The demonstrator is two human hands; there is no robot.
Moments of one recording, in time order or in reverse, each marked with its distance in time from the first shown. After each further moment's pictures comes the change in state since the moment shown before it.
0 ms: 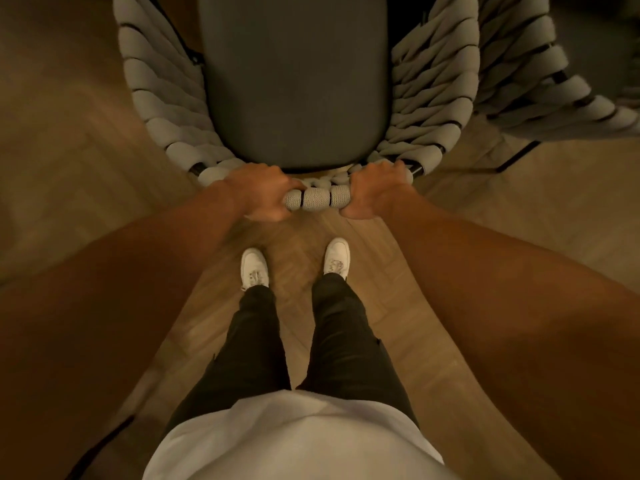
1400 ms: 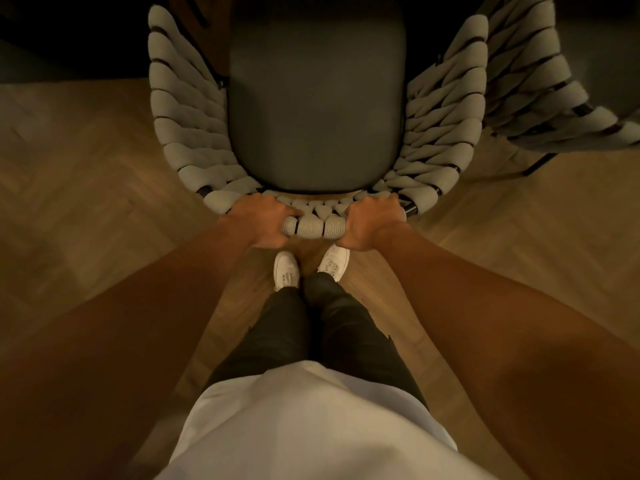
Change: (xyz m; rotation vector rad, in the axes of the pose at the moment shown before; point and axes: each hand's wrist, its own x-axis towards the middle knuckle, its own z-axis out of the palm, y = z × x) left_hand 0.023 -0.082 -0.071 0.221 -0.093 -0.070; right_hand 0.051 -0.029 -0.056 0.143 0.041 -0.054
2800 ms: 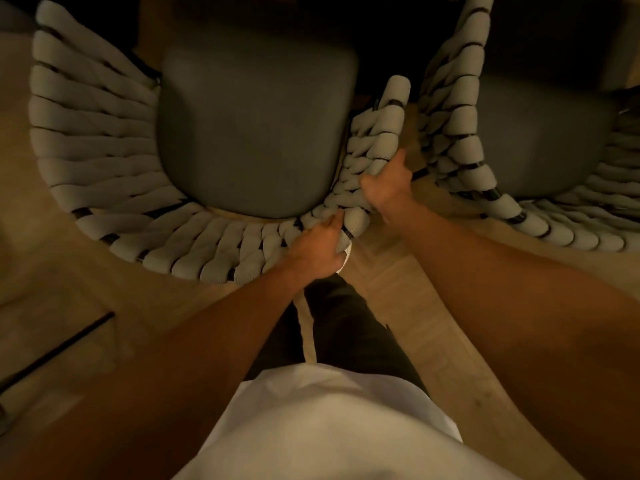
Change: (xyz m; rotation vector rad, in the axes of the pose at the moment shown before) left_hand 0.164 0.237 -0.074 -0.693 0.172 -0.219; right_hand 0.075 0.238 -0.057 1.144 0.258 0.405
